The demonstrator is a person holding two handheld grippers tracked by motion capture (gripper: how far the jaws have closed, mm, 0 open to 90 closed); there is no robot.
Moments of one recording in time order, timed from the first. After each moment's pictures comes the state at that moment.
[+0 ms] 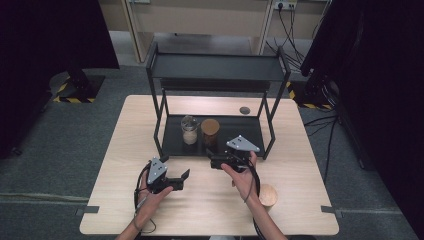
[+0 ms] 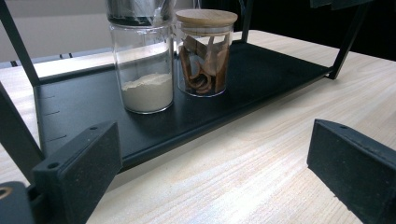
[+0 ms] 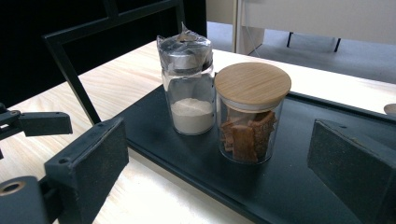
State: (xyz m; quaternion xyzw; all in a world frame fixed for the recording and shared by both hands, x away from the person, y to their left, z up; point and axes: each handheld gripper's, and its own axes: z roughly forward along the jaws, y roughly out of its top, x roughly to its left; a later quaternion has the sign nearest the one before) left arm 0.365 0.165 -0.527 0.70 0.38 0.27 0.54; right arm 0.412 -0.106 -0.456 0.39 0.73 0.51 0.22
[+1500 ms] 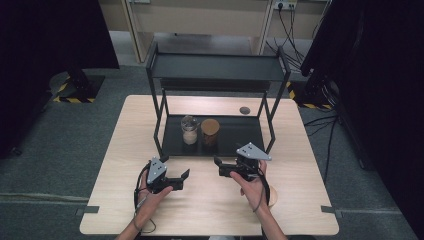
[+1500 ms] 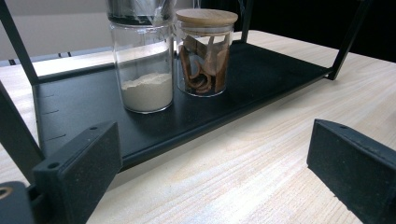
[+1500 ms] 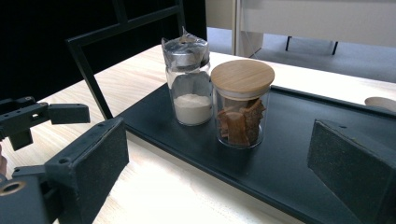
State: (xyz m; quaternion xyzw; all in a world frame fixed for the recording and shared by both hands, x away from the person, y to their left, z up) left arm 0.366 0.165 -0.527 0.70 0.38 0.27 0.55; right arm 0.384 -0.130 -0.450 0.39 0.72 0.52 0.22
